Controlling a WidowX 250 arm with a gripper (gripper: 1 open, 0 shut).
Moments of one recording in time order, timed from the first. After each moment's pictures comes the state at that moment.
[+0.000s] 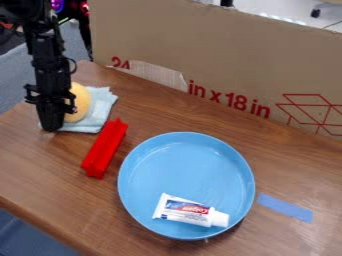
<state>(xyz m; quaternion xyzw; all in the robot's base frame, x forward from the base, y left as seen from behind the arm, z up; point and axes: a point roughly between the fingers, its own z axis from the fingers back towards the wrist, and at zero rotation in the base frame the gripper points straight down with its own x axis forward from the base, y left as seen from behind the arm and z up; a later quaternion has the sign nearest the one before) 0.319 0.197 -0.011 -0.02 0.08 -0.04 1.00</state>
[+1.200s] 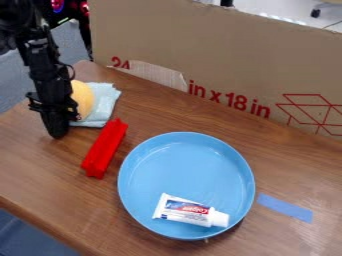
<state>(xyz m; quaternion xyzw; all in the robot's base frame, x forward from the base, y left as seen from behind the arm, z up) 0.294 0.184 -0.016 -0.06 0.04 -0.03 1.00</state>
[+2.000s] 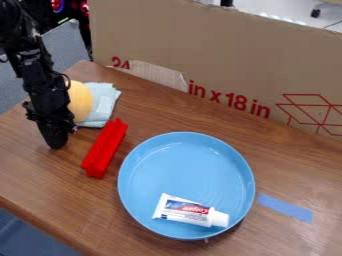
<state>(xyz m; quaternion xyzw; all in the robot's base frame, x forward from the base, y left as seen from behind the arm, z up) 0.281 0.181 -0.019 -0.05 0.00 -0.04 1.00</state>
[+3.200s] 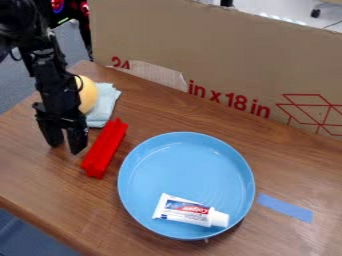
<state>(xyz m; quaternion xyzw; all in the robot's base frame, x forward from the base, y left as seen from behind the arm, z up) 0.291 0.161 -0.025 -0.04 0.00 -0.04 1.00</state>
